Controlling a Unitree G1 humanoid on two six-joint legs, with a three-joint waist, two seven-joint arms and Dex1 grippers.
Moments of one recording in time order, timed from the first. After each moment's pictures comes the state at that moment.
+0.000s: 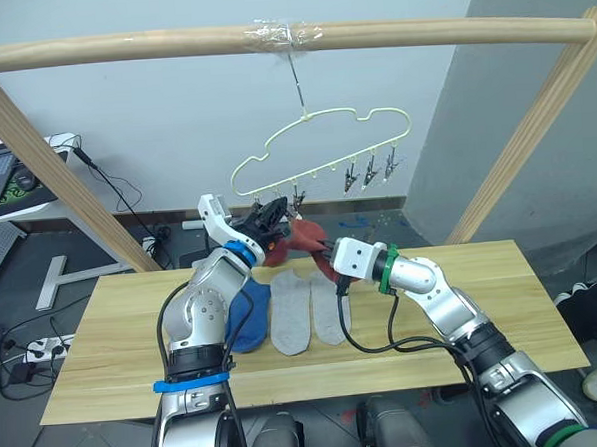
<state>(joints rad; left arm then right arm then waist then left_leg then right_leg) -0.48 0.10 0.24 0.04 -0.68 0.63 -0.28 -0.53 -0.27 0.37 0.28 -0.25 -0.23 0.56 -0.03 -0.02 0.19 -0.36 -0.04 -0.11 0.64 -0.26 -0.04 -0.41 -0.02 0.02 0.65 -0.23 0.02</state>
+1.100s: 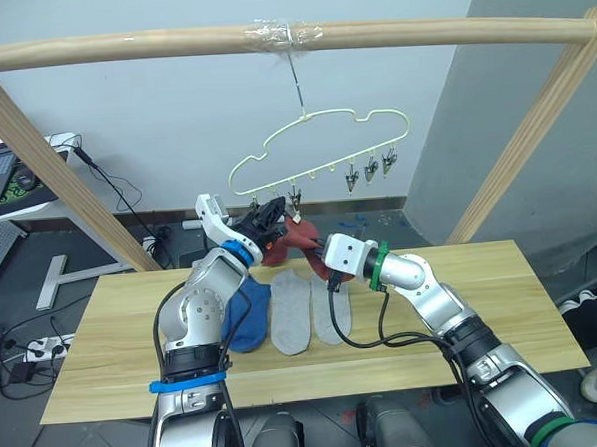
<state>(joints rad) -0.48 0.11 0.25 0.03 -0.71 0.64 -0.27 -0.57 -0.23 0.37 0.38 -0.25 -0.25 0.54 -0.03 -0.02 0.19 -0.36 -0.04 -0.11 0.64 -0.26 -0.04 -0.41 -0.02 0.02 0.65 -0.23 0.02</state>
